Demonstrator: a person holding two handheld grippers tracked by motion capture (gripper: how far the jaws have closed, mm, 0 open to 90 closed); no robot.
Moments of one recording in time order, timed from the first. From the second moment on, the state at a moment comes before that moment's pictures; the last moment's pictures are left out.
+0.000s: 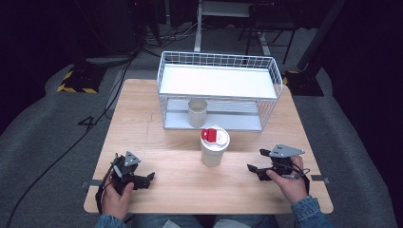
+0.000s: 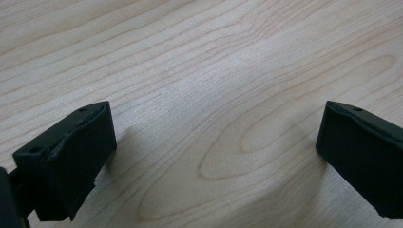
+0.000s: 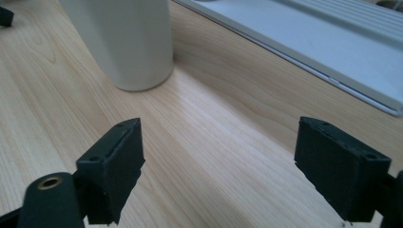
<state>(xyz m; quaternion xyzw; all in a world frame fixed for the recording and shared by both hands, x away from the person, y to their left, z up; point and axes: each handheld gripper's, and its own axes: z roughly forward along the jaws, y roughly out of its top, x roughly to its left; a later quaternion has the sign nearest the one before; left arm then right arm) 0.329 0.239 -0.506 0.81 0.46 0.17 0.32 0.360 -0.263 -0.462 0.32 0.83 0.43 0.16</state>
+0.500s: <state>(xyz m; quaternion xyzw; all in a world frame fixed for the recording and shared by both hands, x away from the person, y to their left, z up) 0.329 0.239 -0.506 0.81 0.46 0.17 0.32 0.372 -0.220 -0.454 0.27 0.83 0.47 0.13</state>
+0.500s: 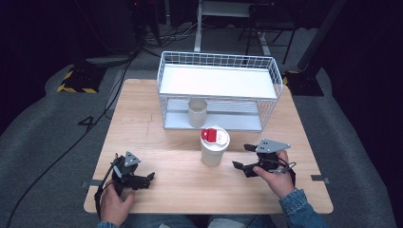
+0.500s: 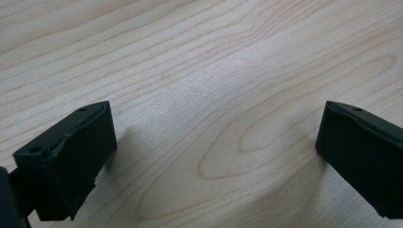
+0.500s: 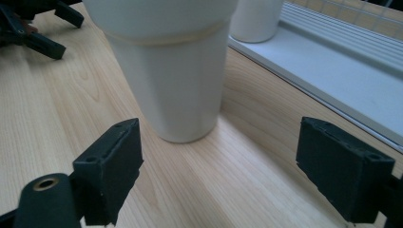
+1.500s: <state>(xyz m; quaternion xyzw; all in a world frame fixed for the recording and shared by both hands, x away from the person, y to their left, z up) 0.329 0.237 -0.506 0.81 0.47 0.17 0.32 0.396 -0.150 -0.470 0.25 0.80 0.52 0.12</state>
